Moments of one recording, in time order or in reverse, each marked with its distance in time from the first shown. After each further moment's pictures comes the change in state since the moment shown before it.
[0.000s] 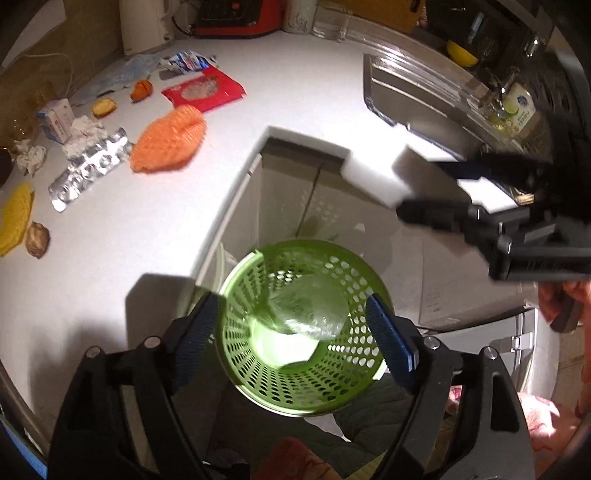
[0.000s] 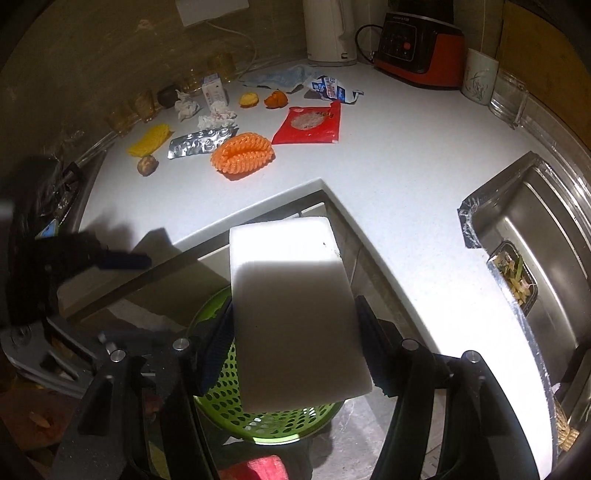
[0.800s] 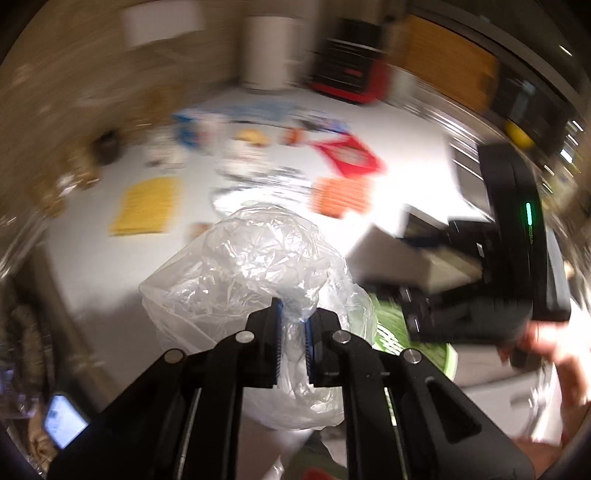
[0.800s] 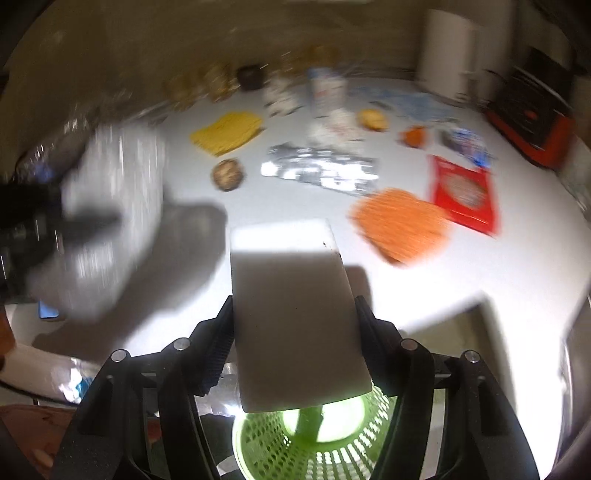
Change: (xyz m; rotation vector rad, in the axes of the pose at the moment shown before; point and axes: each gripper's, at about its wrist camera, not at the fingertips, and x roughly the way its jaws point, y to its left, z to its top) left arm -0.087 0.104 -0.029 -0.143 -0.178 0.139; right arm 0.063 0.124 0.074 -0.206 -0.017 0.060
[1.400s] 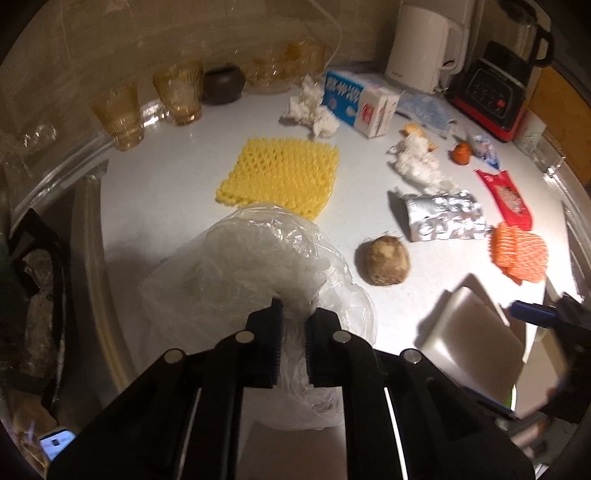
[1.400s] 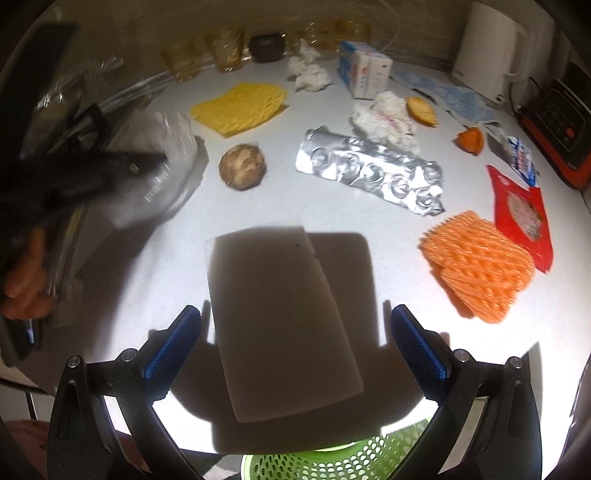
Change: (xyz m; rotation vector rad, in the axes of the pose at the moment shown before) left arm 0.059 0.147 0.001 -0.335 0.001 0.291; right arm 0.086 0.051 0.036 -0.095 0.095 0.001
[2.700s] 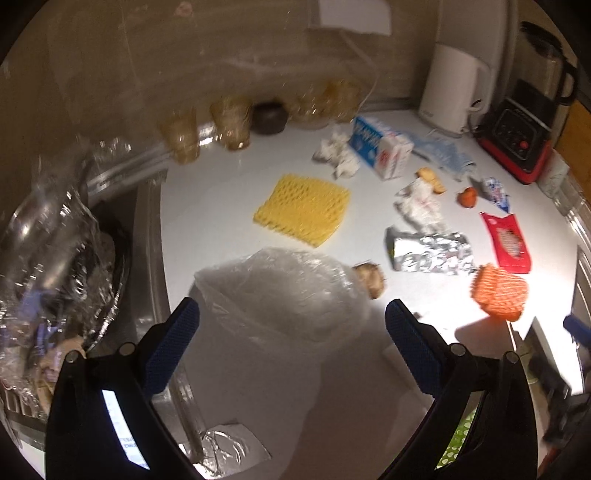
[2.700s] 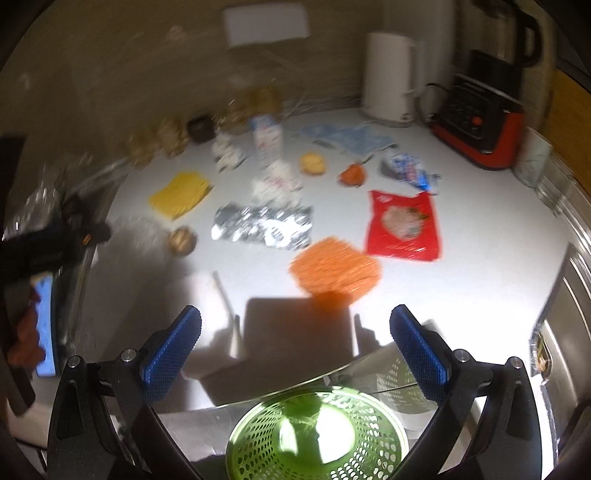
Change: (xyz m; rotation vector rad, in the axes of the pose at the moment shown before) left arm -0.056 -0.021 0.002 -0.149 -0.054 0.167; right arm -0.093 -0.063 -0.025 0.188 -0.197 -0.088
